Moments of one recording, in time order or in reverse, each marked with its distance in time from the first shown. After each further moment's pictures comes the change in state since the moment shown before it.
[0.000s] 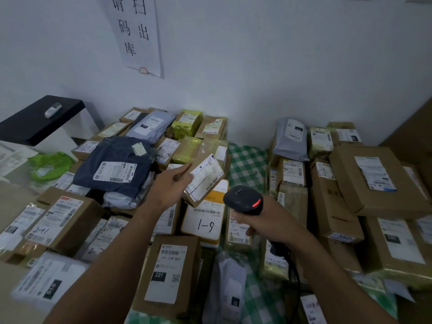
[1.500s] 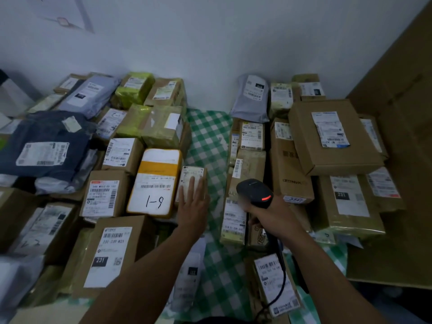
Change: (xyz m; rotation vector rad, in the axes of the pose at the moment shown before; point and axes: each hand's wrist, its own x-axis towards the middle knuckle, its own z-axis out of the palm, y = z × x) left_hand -0.046 -0.086 0.266 1.053 -0.082 0.376; right_hand -0.046 0.138 -0.071 0.338 0.258 0.327
